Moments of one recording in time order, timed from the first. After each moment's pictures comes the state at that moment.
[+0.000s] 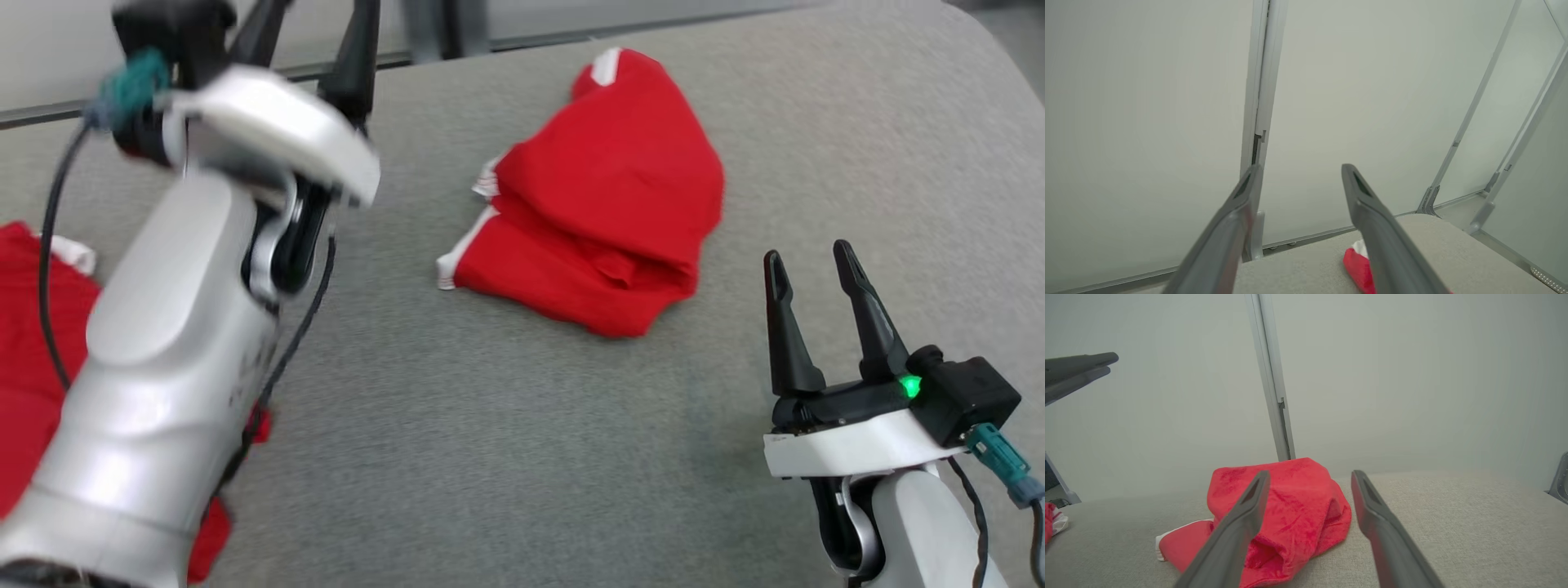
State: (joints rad) left arm -0.96 0.20 -0.51 0.56 -0.70 0.01 -0.14; right arm -0.24 -0.05 0.16 0.14 0.22 0.13 -0.26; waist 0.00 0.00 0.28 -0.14
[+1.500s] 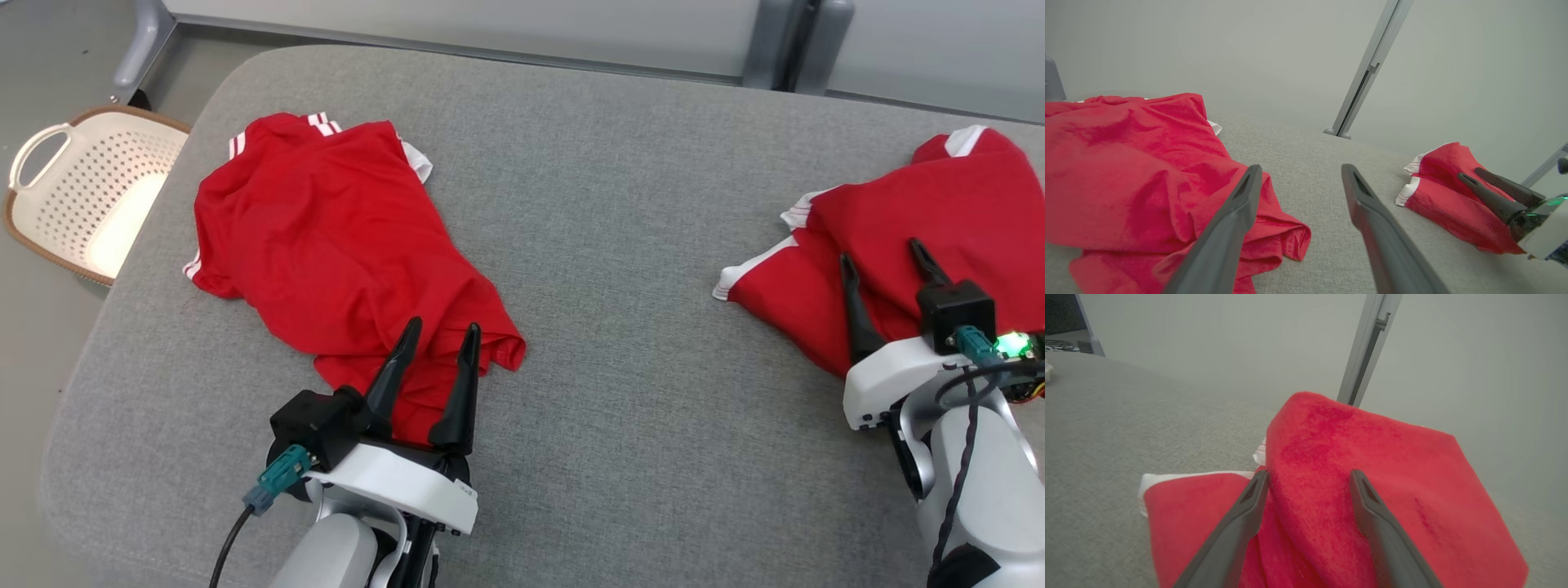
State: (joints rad) left arm -0.23 0.05 -0.41 0.26 -0.53 -0.02 -0.26; right arm -0.46 -0.12 -0.05 0.58 -0.20 0.13 -0.16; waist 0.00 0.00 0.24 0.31
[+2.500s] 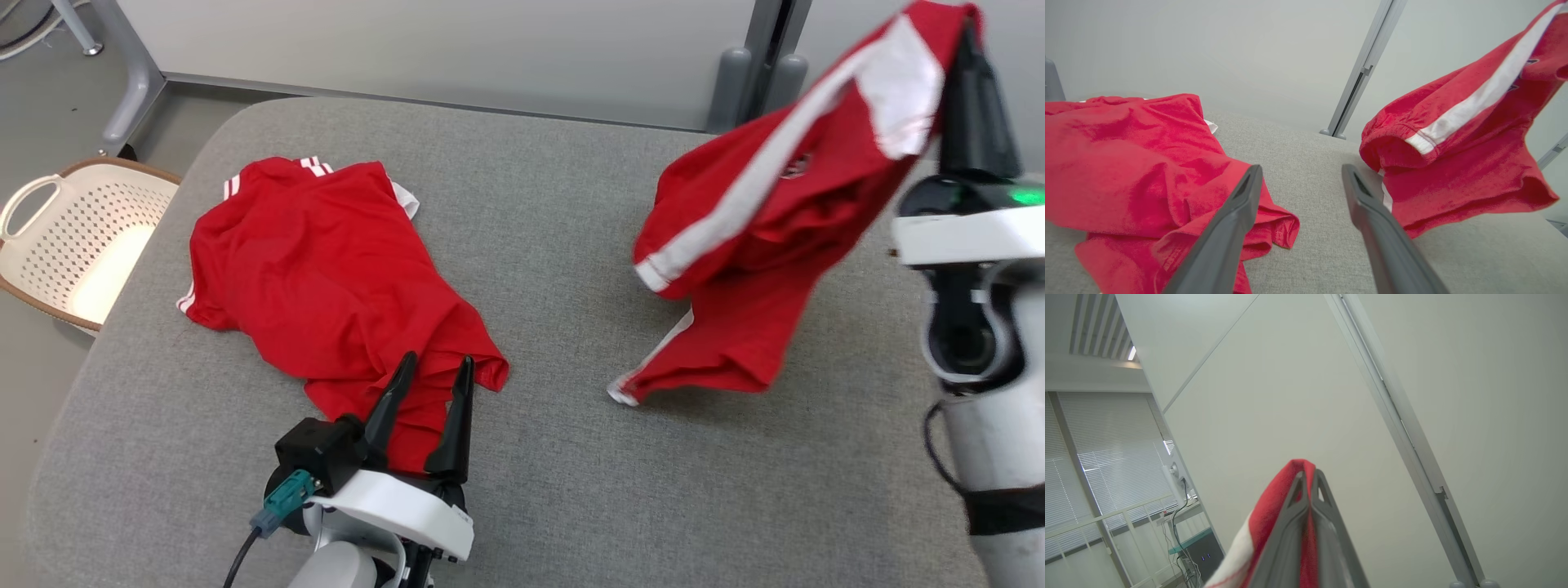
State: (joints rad) left arm -0.19 0.05 -0.42 0.29 -0.54 0.01 -0.26; right arm -0.62 -0.17 0.13 0.25 0.66 0.13 -0.21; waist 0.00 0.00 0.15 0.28
